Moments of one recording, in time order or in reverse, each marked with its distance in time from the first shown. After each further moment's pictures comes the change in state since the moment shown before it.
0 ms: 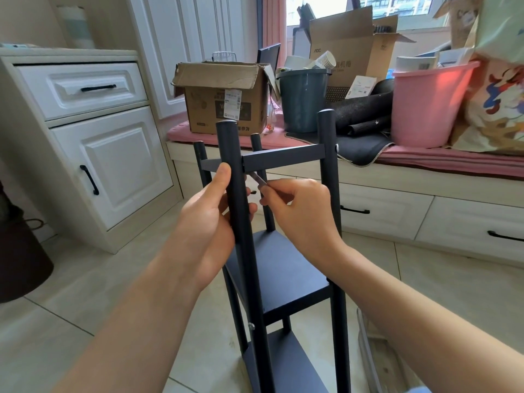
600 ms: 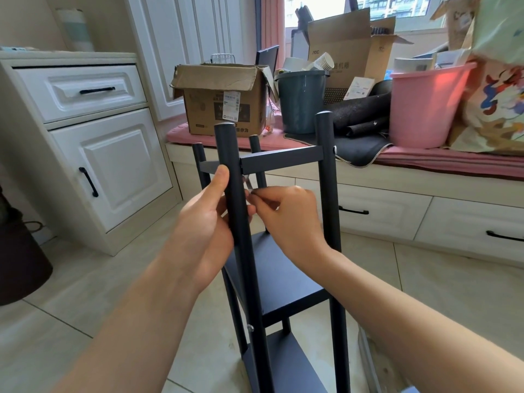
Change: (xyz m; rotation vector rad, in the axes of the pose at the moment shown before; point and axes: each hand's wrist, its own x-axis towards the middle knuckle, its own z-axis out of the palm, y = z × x) left_hand 0.000 -0.001 -0.001 -0.006 -0.034 0.006; right_hand -0.001 0.003 0.014 0.010 -0.075 -0.028
